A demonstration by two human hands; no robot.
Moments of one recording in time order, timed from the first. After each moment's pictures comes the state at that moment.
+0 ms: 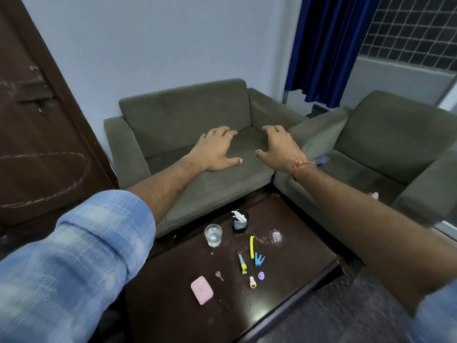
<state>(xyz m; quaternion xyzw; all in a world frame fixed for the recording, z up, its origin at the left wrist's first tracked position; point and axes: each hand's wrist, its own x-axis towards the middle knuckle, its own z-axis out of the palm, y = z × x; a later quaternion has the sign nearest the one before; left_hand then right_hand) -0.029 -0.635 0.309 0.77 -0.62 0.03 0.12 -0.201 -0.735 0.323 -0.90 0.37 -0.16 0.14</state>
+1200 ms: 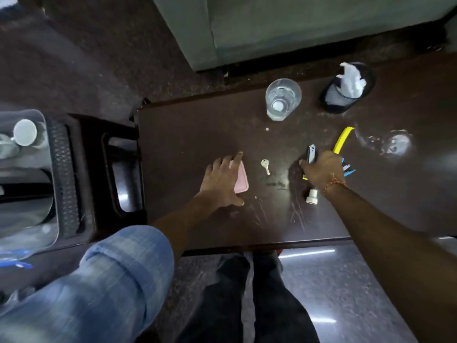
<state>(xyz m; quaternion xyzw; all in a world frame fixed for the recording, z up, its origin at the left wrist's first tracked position) -0.065 -0.491 -0.192 0.88 -0.34 -0.32 -0.02 -0.162 -0.718 -0.200 -0.83 0.45 0.16 0.28</state>
